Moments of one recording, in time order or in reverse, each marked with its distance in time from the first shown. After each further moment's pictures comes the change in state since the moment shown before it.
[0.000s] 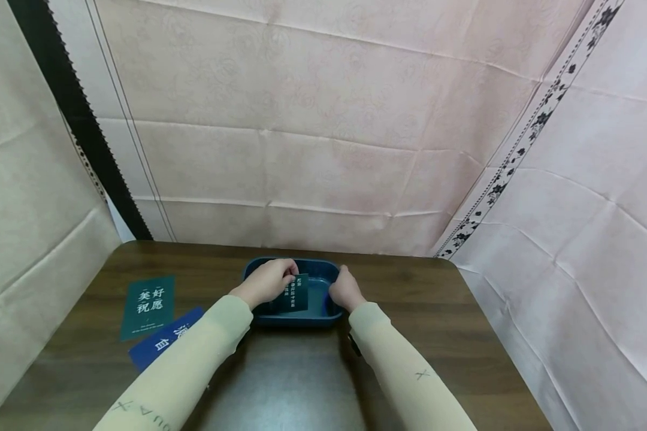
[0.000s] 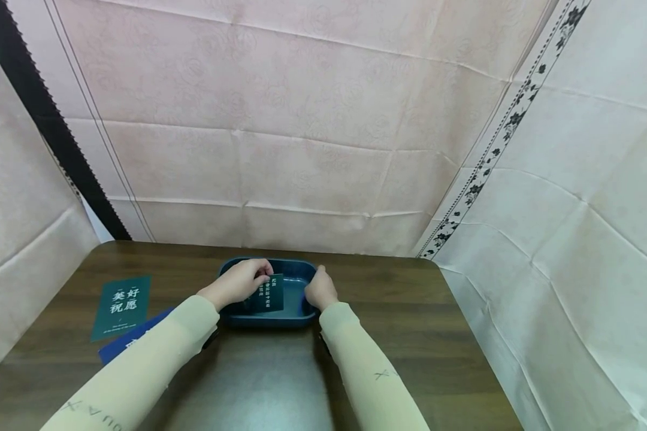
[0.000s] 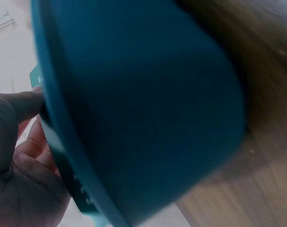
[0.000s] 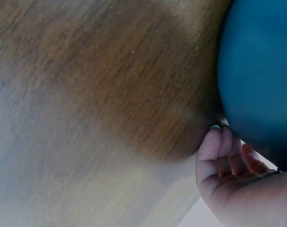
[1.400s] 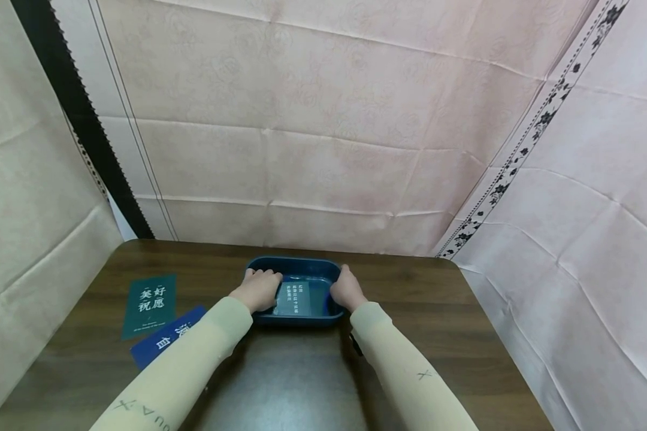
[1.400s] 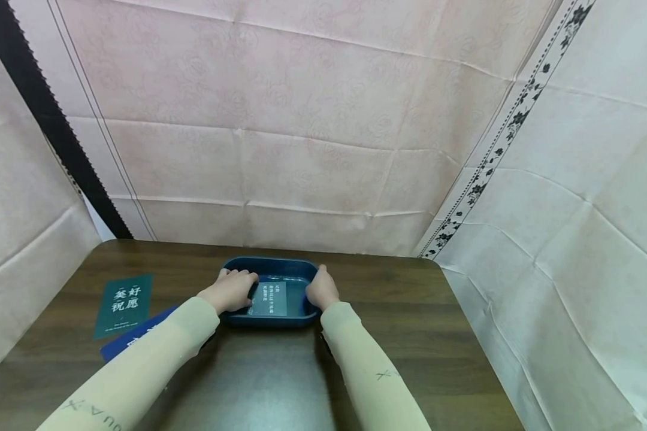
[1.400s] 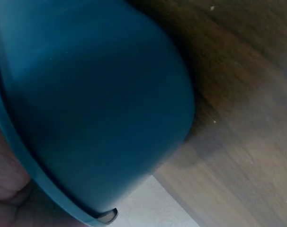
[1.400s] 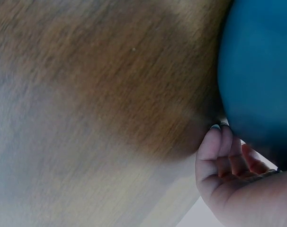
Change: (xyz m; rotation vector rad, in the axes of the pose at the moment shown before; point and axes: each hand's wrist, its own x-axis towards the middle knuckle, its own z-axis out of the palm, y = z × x) left_hand -0.009 -0.024 0.012 0.516 -0.104 -0.023; right_hand -0.001 -0.001 0.001 -0.007 0.003 -0.004
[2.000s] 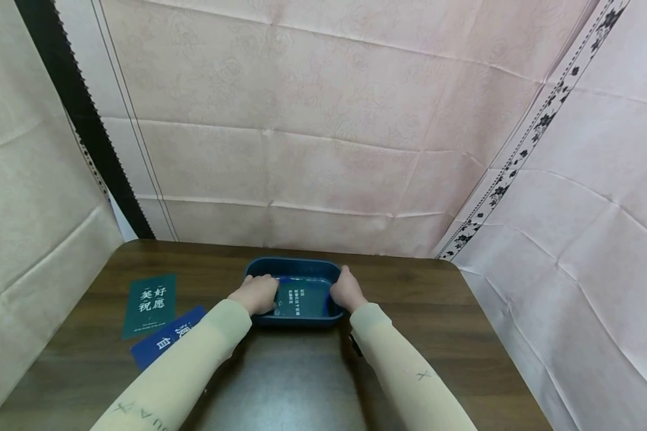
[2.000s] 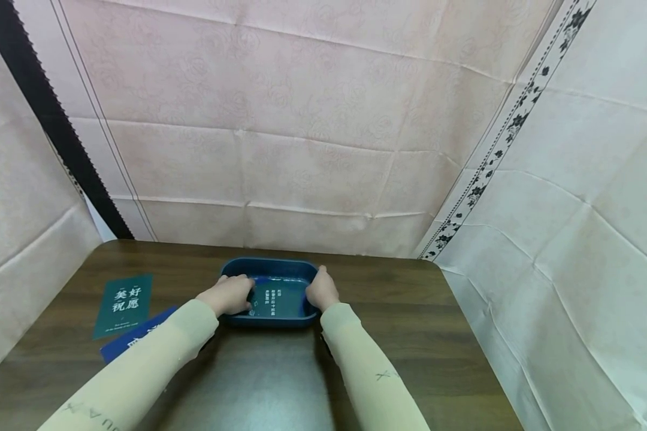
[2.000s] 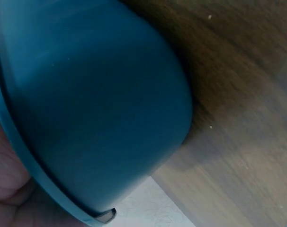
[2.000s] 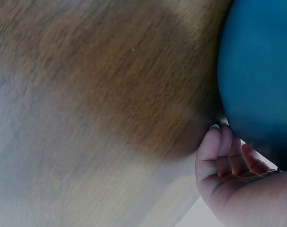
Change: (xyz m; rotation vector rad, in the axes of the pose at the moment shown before) left_hand -0.006 0.001 -0.002 -0.073 -0.057 -0.020; right_hand 0.003 0.002 0.003 -0.020 0.009 -0.009
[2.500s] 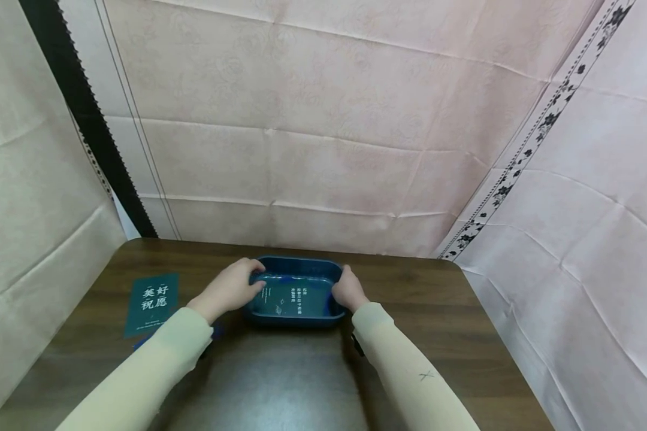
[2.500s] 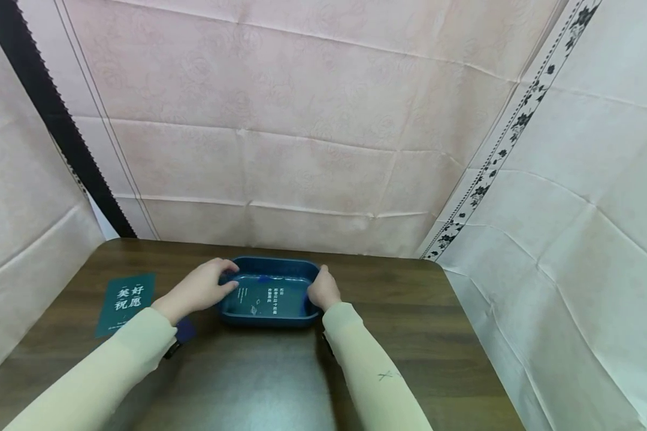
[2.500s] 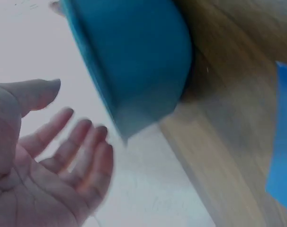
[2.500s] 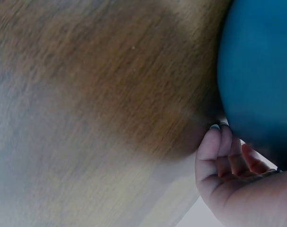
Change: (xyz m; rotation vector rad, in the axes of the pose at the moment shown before) left_hand -0.050 -0.033 -0.032 -0.361 0.254 0.029; right_hand 0.000 -0.001 -0.001 -0.014 -0.007 0.004
